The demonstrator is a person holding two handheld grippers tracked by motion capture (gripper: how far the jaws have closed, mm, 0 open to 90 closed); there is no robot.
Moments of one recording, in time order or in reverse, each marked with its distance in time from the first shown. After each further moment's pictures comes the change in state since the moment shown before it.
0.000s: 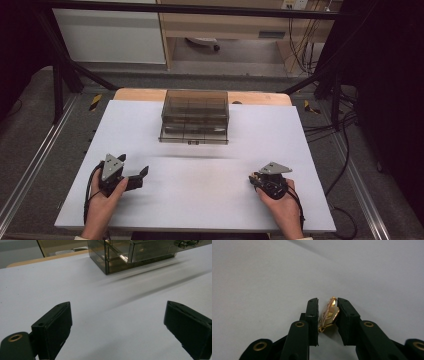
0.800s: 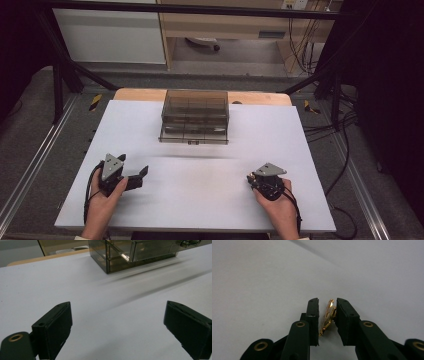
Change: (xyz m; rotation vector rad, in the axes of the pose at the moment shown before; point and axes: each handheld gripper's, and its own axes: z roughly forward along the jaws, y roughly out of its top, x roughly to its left) left arm 0.001 -0.001 0.001 0.010 0.001 0.000; right arm 0.012 0.004 0.001 -0.001 -0.047 -0.057
